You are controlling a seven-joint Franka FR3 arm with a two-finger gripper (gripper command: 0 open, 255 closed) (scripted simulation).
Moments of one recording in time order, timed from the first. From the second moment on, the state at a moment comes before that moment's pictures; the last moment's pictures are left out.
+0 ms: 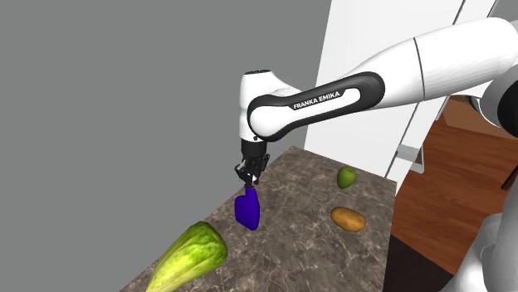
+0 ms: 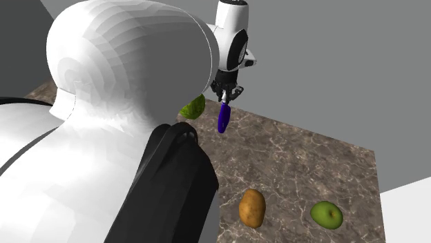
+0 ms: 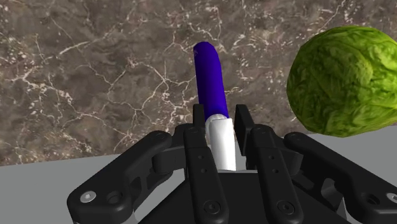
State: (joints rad) arm 0.19 0.17 0.18 -1.88 0.00 2.03 0.19
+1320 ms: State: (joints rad) arm 0.19 0.13 0.18 -1.74 0.00 1.85 0.19
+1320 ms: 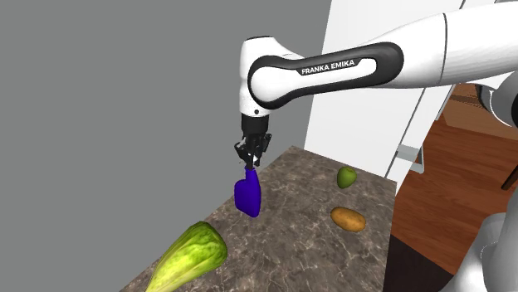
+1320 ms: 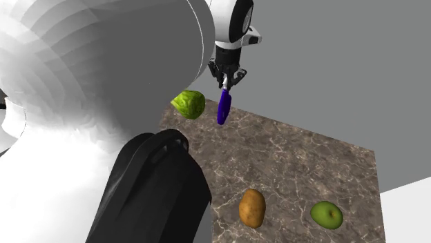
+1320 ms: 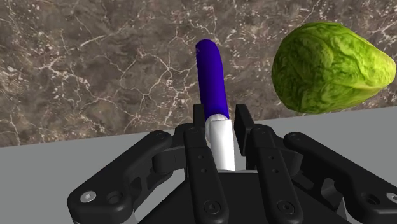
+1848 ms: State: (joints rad) arm 0.19 0.12 0.18 -1.64 0.00 1.74 0.19
